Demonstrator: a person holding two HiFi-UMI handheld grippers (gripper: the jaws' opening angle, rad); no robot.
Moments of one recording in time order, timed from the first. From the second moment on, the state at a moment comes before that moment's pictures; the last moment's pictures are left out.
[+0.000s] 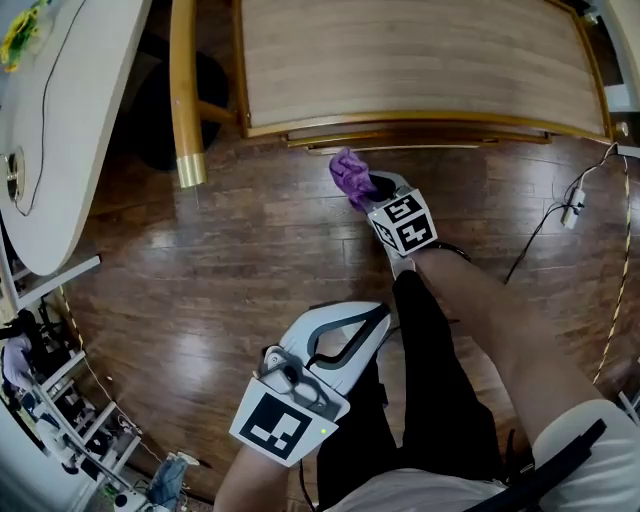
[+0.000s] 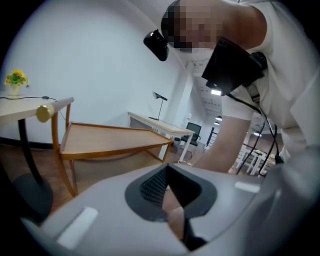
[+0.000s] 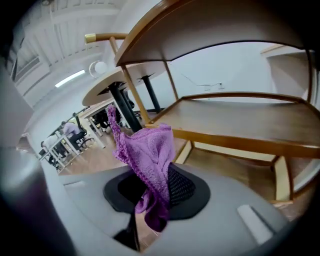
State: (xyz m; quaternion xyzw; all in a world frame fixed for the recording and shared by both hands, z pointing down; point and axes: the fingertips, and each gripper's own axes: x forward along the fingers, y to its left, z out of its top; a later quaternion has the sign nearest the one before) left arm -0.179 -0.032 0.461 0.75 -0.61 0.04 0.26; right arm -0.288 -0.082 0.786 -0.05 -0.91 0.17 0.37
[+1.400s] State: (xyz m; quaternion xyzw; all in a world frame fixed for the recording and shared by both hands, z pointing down) left arm -0.148 -0.103 0.475 0.79 -0.55 0.04 0.27; right arm -0.116 -0.342 0.833 0.17 -0.87 0.13 0.44
